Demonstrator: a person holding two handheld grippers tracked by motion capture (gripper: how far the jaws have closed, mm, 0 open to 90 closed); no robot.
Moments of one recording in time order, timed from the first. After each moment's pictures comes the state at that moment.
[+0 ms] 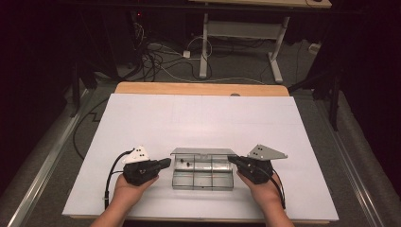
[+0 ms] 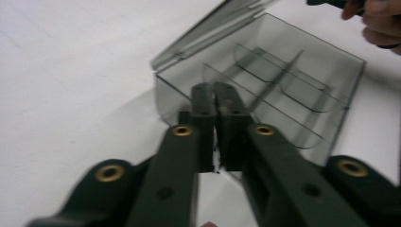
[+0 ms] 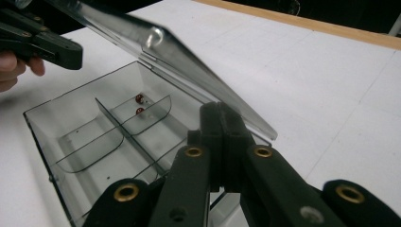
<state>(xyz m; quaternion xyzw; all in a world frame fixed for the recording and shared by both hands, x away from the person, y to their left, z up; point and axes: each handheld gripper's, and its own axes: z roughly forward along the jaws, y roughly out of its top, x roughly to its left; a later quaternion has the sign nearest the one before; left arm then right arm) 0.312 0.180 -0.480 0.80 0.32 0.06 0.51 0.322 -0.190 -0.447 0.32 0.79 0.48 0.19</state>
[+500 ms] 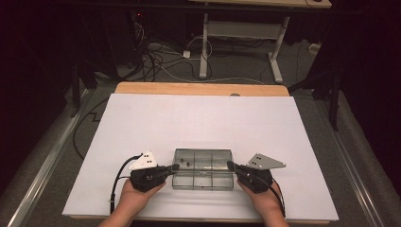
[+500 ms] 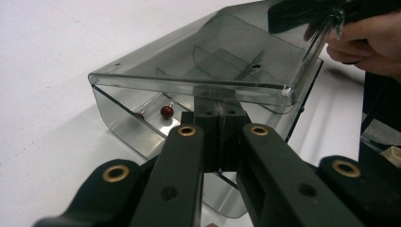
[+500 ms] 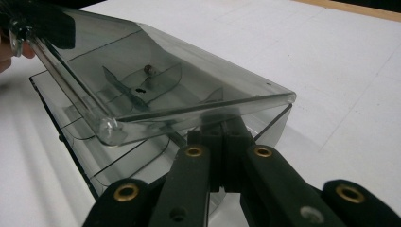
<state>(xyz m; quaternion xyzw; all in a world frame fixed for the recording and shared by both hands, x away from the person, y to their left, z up) 0.301 0.163 -0.479 0.80 0.29 0.06 0.52 0.307 -0.192 -0.464 0.32 0.80 0.47 0.18</state>
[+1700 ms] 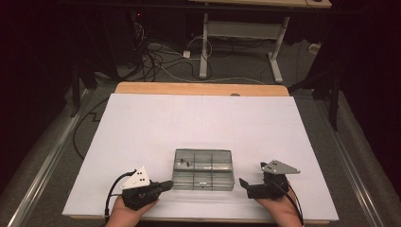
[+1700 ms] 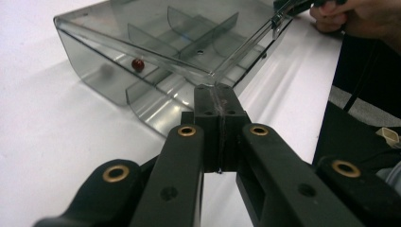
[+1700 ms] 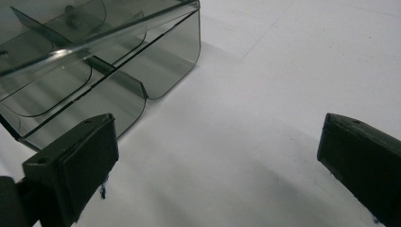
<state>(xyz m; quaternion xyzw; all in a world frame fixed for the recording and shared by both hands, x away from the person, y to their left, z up) 0.260 0.178 -0.494 0.81 0.28 0.05 0.50 0.297 -0.237 -0.481 0.41 0.80 0.39 0.20</state>
